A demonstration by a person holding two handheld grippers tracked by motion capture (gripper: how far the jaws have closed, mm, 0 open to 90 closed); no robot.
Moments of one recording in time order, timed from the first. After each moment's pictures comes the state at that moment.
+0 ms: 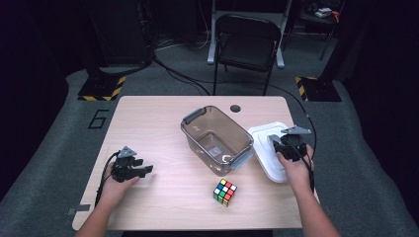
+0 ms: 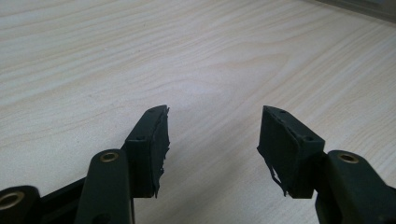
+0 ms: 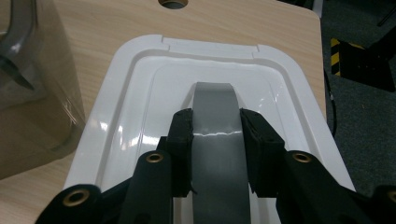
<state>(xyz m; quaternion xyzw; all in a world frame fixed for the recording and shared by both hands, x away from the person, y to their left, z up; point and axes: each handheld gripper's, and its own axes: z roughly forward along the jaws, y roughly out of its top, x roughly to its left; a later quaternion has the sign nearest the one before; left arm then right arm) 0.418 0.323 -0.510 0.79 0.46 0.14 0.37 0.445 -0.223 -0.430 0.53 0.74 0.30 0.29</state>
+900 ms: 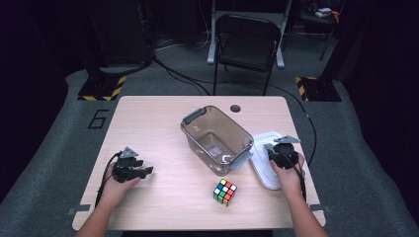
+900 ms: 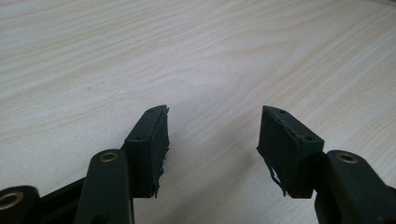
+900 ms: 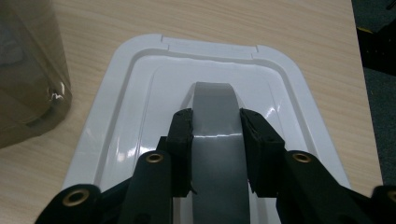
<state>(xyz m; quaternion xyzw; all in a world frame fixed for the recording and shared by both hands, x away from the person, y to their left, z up) 0.419 0.320 -0.515 0.80 0.46 0.14 0.35 0.446 -0.213 -0.476 0.54 0.74 0.29 0.28</state>
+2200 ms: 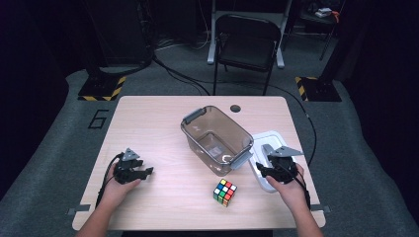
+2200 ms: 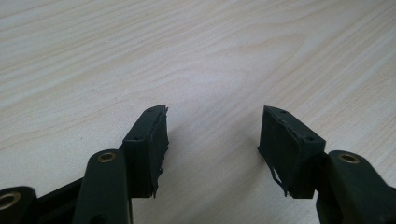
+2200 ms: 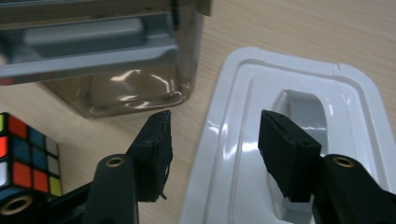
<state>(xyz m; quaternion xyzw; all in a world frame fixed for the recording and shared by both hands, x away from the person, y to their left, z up) 0.417 0.318 -0.521 0.81 0.45 0.17 0.35 0.390 -0.195 -0.452 0.44 0.79 0.36 0.22</state>
